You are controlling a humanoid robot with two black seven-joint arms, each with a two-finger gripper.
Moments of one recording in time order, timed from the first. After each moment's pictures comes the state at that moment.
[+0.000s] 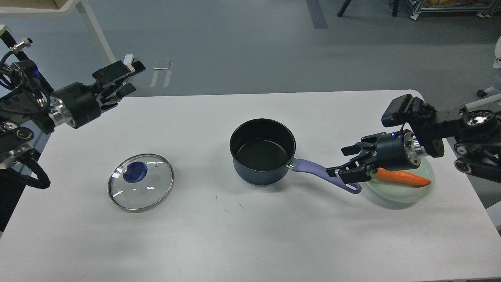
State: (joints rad) left arm -0.95 0.86 -0.18 -1.14 0.64 -0.16 -0.49; right arm 1.42 -0.81 -0.43 1.36 -1.47 0.15 0.49
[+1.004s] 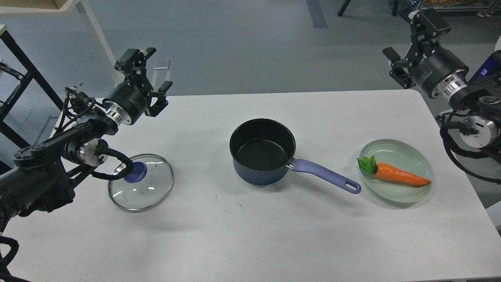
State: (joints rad) left arm -0.82 0.43 -0.40 -0.81 0.04 -0.27 -0.42; right arm 0.98 -0.72 0.20 1.06 -0.03 0.12 0.49
